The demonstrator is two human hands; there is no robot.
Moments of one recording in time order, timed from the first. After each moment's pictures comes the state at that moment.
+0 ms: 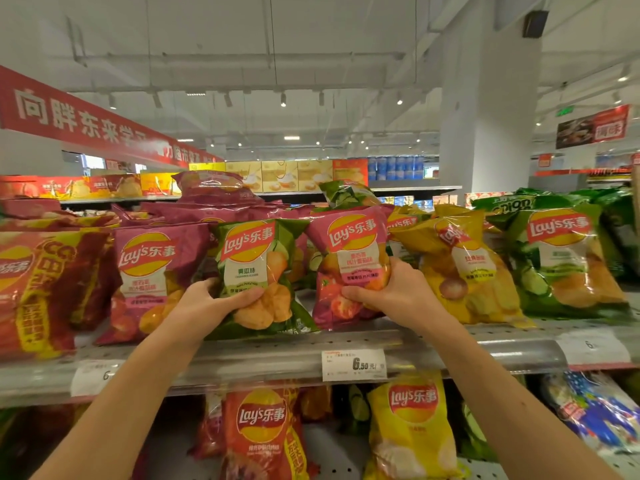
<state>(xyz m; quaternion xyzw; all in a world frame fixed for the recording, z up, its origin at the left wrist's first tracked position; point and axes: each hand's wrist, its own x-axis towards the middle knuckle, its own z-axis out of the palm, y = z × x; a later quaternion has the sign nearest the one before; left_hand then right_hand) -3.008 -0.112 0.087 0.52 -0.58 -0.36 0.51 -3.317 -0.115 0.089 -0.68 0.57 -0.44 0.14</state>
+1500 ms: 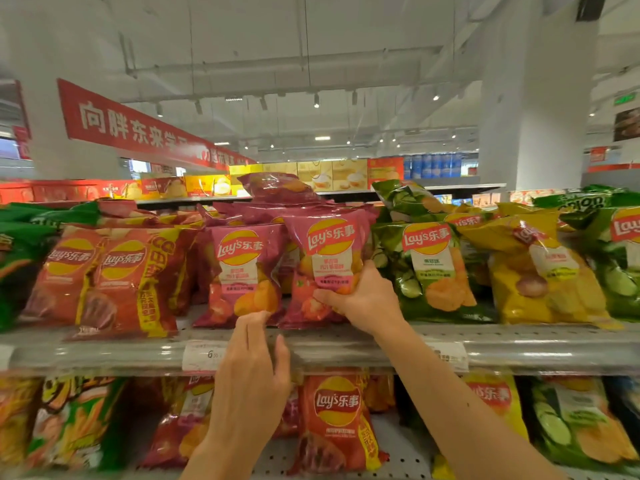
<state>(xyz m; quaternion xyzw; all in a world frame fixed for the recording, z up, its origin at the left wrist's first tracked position) -2.982 -0.027 0.011 0.53 -0.66 0.18 0.50 -3.156 -0.099 0.086 -0.65 0.57 -0.46 0.19</state>
